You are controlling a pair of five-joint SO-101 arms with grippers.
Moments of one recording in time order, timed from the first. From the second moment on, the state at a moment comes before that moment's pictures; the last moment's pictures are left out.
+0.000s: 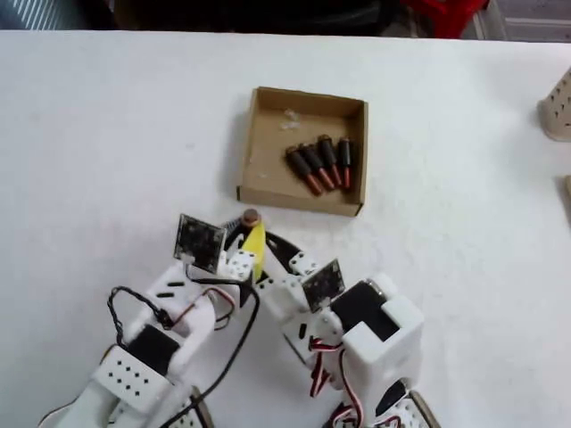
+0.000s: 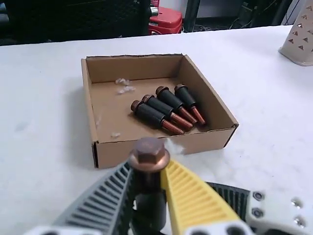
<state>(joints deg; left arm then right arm) 25.2 -77.3 92.0 20.3 13.0 -40.0 17.7 92.8 -97.0 -2.0</state>
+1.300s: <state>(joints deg) 19.7 -78.1 91.7 30.1 13.4 -39.1 17.8 92.8 -96.9 -1.9</state>
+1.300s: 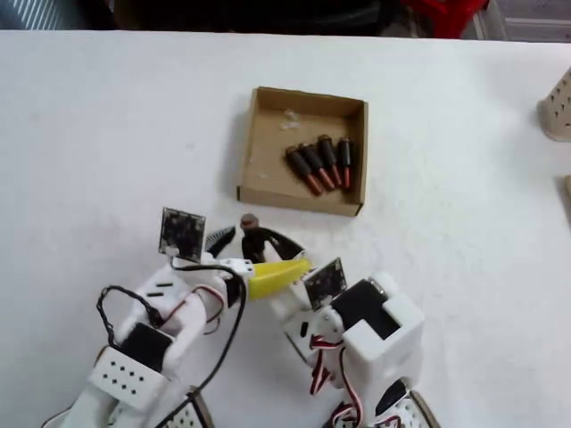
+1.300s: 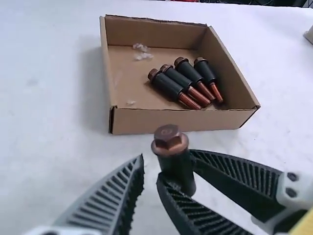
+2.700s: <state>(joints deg) 1.4 -104.7 76.2 59.5 16.8 -38.2 17.7 92.9 -97.0 -1.9</state>
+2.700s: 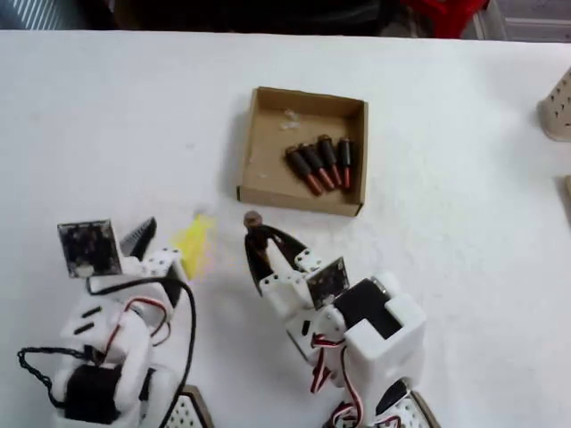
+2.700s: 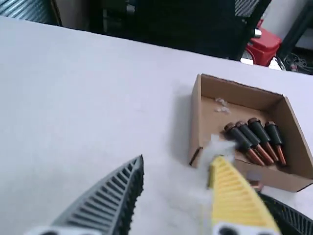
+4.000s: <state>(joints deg) -13.8 -103.6 97.1 63.2 1.0 -22.9 -22.6 95.4 -57.9 -1.9</state>
